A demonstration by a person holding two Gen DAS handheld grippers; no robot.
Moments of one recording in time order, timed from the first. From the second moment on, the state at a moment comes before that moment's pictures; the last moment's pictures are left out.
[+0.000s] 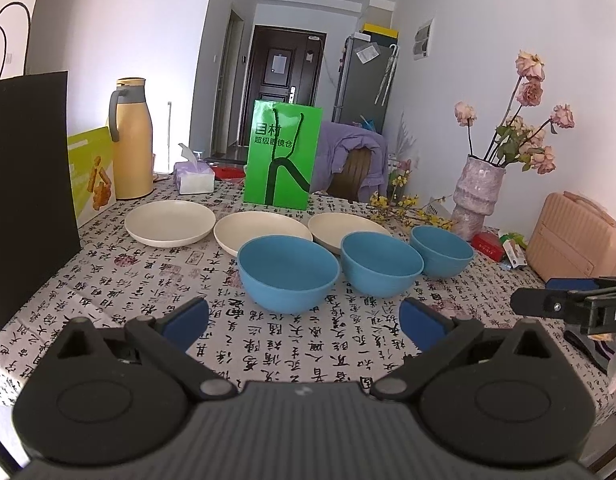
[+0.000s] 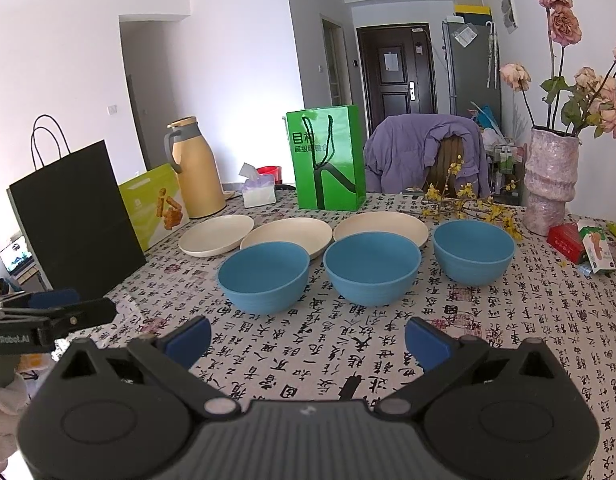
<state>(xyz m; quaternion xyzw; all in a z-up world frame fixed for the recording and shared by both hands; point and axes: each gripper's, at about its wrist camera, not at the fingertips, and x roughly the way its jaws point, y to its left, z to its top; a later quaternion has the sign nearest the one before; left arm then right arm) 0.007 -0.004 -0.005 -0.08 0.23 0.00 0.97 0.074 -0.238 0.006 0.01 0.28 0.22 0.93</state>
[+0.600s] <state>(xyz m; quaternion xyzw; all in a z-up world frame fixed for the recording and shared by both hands) 0.004 -0.004 -0.004 -0.08 0.22 0.01 0.97 0.074 -0.237 0.007 0.01 0.28 0.22 0.93</state>
